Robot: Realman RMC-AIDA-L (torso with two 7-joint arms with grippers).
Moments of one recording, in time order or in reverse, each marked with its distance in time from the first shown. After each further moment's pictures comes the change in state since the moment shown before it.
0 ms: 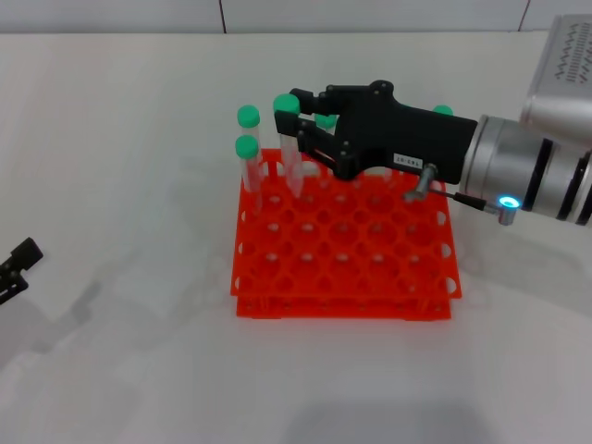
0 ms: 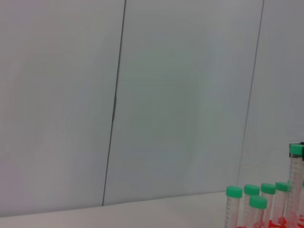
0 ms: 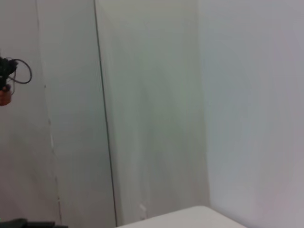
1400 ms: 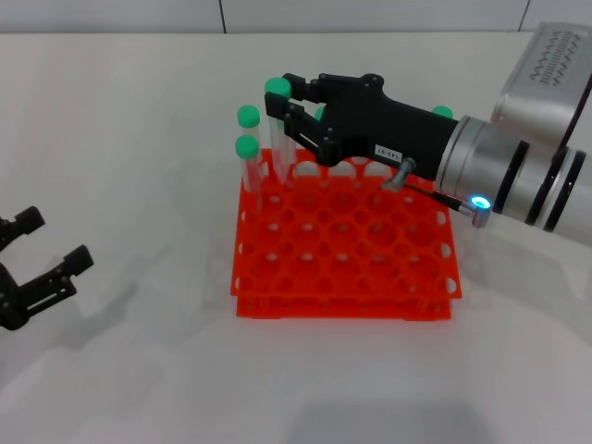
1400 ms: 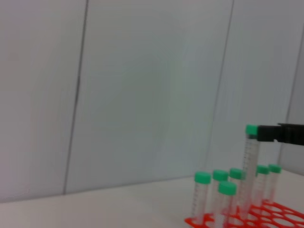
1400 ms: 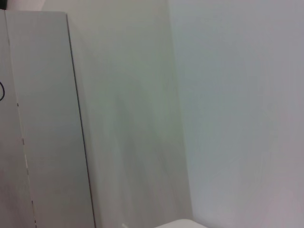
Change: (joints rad) left arm -0.078 0.010 0.006 -0.050 0.108 0.000 0.003; right arm 0.028 0.000 -0.146 0.058 0.315 0.115 -0.184
